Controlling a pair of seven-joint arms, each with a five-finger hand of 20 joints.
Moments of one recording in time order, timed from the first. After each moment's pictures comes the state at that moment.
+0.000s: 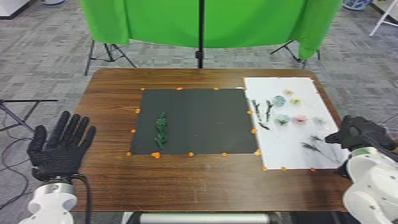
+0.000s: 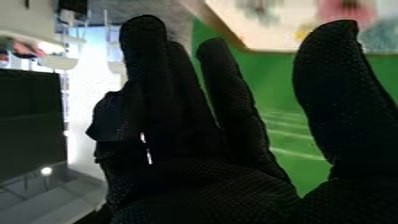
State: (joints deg) left arm 127.2 -62.6 -96.4 -122.4 -2.8 11.5 26.3; right arm -115.2 -46.8 93.0 -121.3 -137.6 -12.8 44.9
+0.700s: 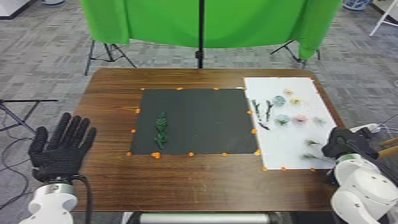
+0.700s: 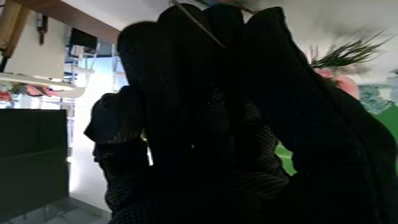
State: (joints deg) left arm 127.4 -62.7 -96.4 -122.6 -4.1 12.3 26.2; right arm -112.4 -48.2 88.0 -116.4 -134.8 -12.0 45.9
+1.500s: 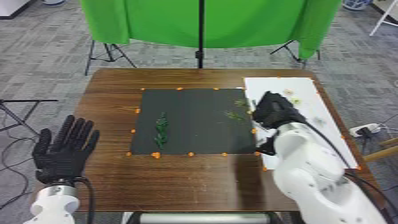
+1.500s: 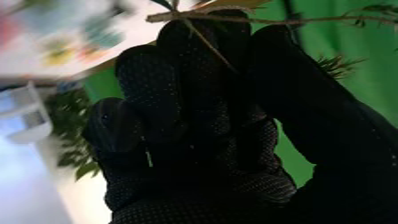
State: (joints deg) left arm 128.0 -62.7 -95.8 -123.1 -4.0 12.7 25.6; right arm -90.1 -62.6 66.6 -120.7 -131.4 -11.8 43.5
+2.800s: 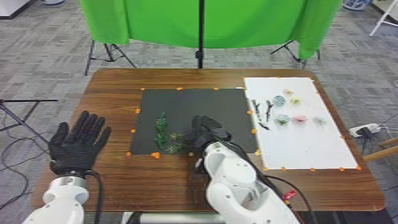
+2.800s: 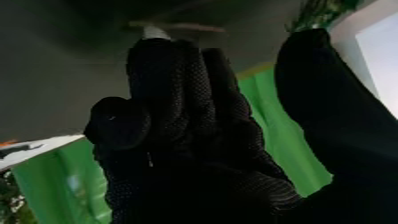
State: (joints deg) left arm 123.3 -60.5 -91.9 -121.7 -5.1 16.2 24.8; right arm -88.1 -79.9 51.7 -107.3 -143.2 -13.8 38.0
